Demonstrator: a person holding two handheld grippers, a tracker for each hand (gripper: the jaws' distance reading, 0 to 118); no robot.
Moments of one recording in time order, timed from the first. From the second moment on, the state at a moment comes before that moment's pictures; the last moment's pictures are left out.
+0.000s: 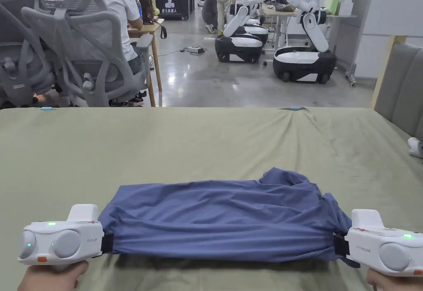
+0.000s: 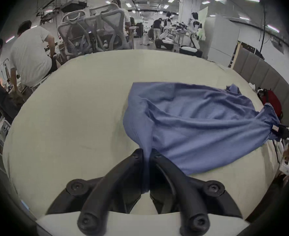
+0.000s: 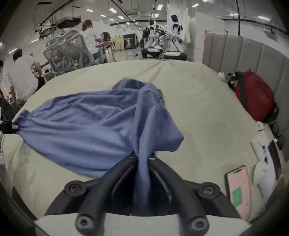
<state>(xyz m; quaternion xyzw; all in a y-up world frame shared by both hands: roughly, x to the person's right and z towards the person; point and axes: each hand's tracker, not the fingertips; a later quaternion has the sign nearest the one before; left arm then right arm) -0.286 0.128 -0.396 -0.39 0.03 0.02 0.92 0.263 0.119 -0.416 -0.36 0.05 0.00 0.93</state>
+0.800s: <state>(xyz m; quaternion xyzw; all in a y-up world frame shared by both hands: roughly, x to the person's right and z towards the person) -0.235 0.181 -0.329 -0.20 0.03 -0.01 0.98 0.183 0.189 -0.353 -0.21 0.09 0.02 0.97</state>
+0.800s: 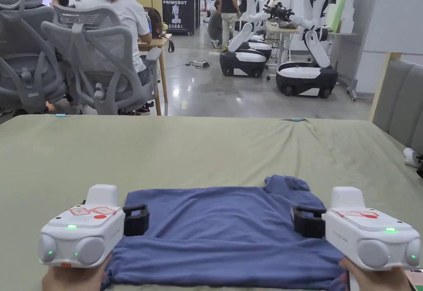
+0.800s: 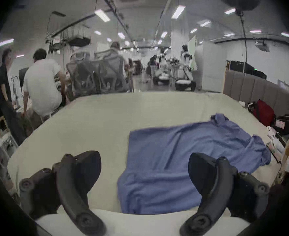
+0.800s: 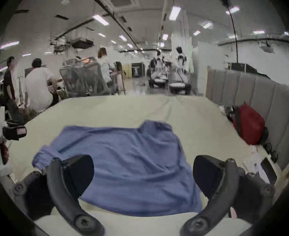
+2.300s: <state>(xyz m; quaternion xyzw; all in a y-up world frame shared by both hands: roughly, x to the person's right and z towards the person) -0.250 0.092 -0.598 -0.40 0.01 -0.04 0.92 0.267 0.079 -0.653 -0.40 0.04 0.02 0.92</state>
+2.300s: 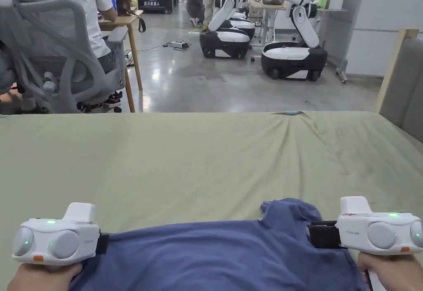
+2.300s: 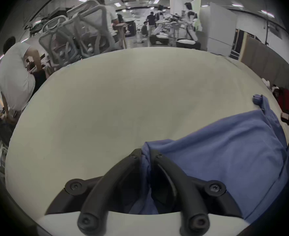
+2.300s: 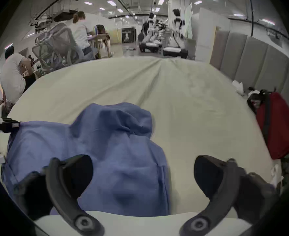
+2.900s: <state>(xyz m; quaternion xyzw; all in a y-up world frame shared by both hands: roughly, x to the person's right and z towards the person) -0.272 0.171 -0.527 -0.33 0.01 0.01 0.94 0.261 0.167 -0.572 -0.33 0.05 0.04 0.94</state>
